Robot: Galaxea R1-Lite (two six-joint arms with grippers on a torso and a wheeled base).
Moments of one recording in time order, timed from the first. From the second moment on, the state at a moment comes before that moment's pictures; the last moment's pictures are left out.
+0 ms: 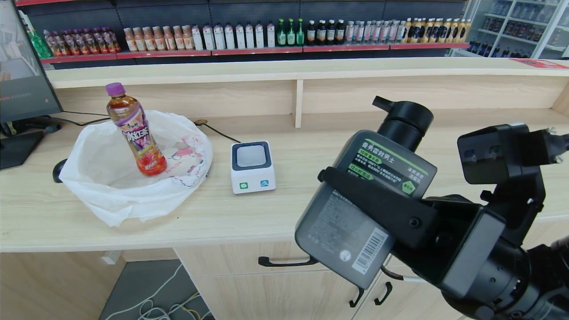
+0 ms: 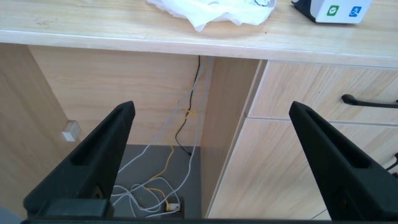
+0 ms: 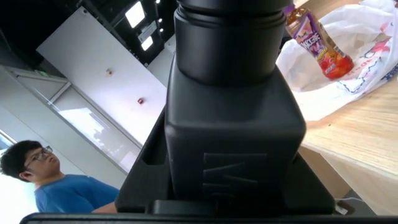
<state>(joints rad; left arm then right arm) 0.00 0.00 0.00 0.00 0.01 -0.01 0.94 1.60 -0.46 -1.57 0.19 0.75</state>
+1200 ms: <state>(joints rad) 0.00 0.00 0.00 0.00 0.01 -0.01 0.74 1.67 -0.43 -1.57 0.12 0.10</state>
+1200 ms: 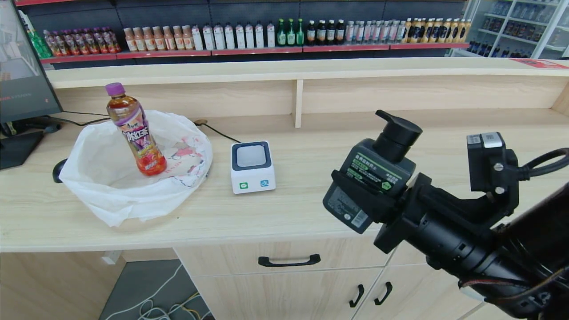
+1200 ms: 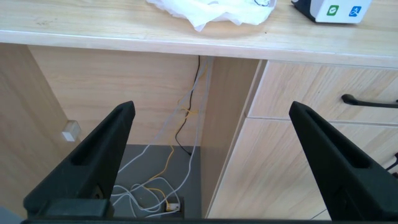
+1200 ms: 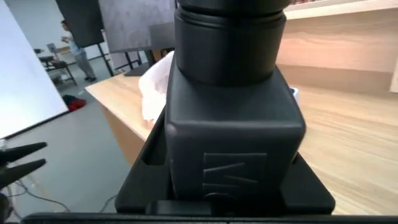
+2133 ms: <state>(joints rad) 0.00 0.00 0.00 0.00 0.01 -0.01 0.62 1.74 -0.54 -1.57 0.00 0.04</state>
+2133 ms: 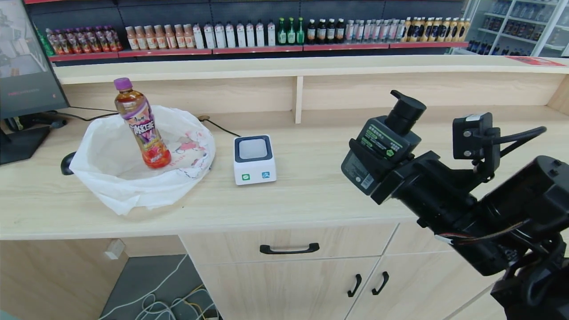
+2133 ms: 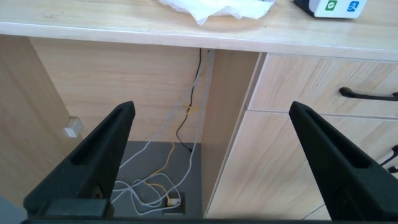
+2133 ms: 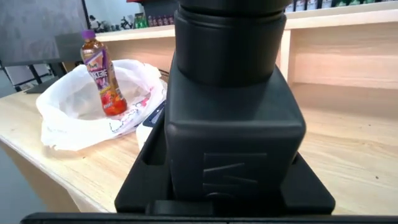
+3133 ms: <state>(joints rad) 0.00 0.00 0.00 0.00 0.01 -0.02 0.57 1.75 -0.55 -1.57 -0.09 -0.01</state>
